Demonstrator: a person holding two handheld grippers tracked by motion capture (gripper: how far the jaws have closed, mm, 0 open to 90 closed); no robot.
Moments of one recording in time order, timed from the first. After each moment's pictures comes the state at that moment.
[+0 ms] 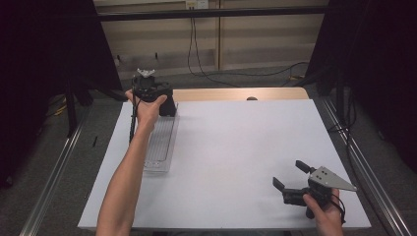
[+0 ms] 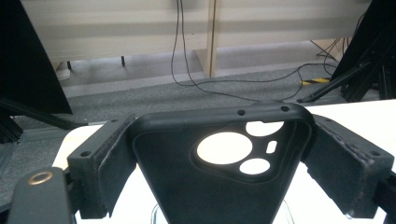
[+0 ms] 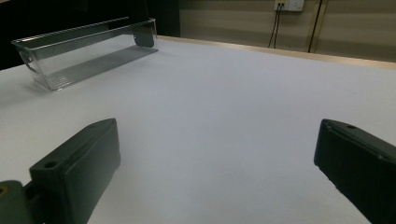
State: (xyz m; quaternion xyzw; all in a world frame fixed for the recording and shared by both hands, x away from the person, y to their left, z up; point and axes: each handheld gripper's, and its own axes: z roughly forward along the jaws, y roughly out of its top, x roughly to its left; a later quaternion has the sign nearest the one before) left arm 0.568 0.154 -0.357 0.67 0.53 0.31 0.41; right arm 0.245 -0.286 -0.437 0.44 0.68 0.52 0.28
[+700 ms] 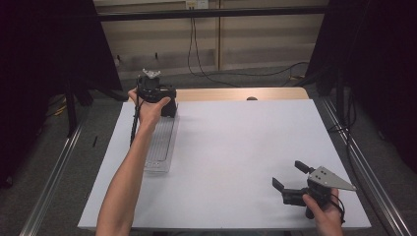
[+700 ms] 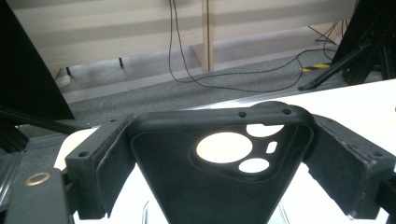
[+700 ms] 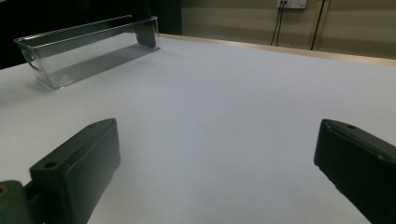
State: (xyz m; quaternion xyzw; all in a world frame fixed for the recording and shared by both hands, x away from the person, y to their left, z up) left arm 0.564 0.144 -0.357 0.70 0.51 0.32 0.40; right arm 0.246 -0.286 -0.438 0.43 0.68 0.52 0.27
